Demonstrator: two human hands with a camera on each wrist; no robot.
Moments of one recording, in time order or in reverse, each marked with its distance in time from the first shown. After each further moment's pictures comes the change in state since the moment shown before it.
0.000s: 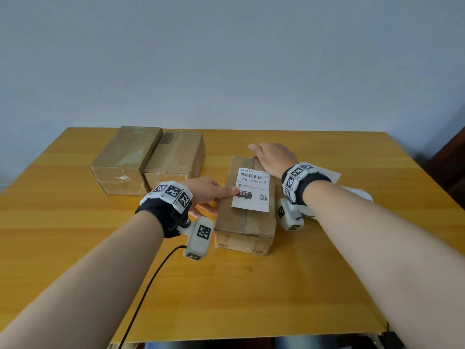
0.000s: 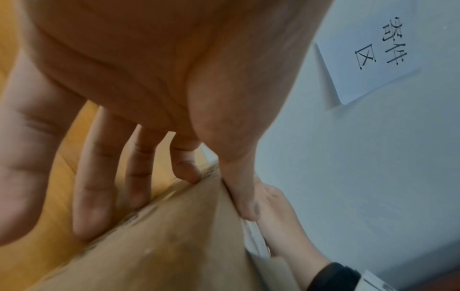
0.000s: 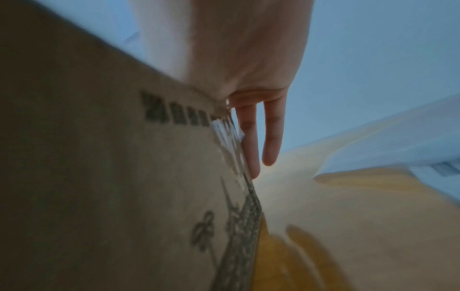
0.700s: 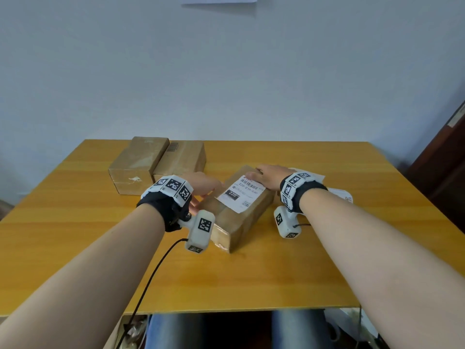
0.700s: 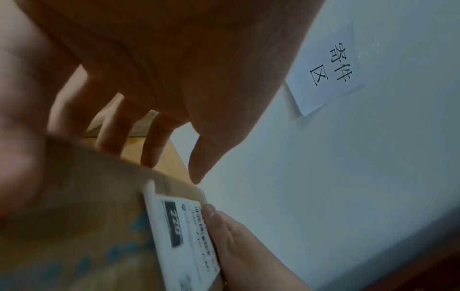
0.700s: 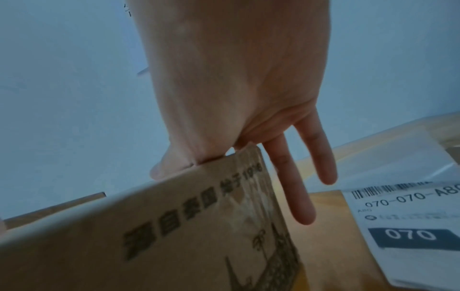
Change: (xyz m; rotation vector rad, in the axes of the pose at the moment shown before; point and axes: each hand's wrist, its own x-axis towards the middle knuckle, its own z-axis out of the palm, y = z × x) left_hand -0.061 0.016 0.011 0.088 0.257 -0.064; right_hand -0.061 -0.007 -0.024 -0.098 -0.309 0.064
